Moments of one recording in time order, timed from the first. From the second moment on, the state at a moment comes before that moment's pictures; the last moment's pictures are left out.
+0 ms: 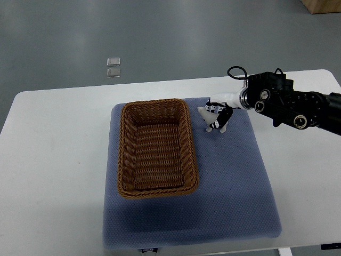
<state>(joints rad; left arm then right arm) -0.03 0.00 -0.17 -0.20 0.03 -0.02 0.02 1.17 -0.27 0.05 0.82 -1.06 0.31 -0.19</state>
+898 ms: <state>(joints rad) -0.03 0.00 -0.17 -0.21 0.04 -0.02 0.02 1.57 -0.49 0.04 1.17 -0.95 0.43 -0.20</state>
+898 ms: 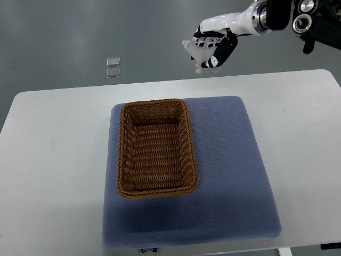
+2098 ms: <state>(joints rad) -0.03 0.00 -0.17 -0.20 0.03 -0.02 0.02 1.25 0.00 0.00 0.90 -1.00 0.22 -0.19</state>
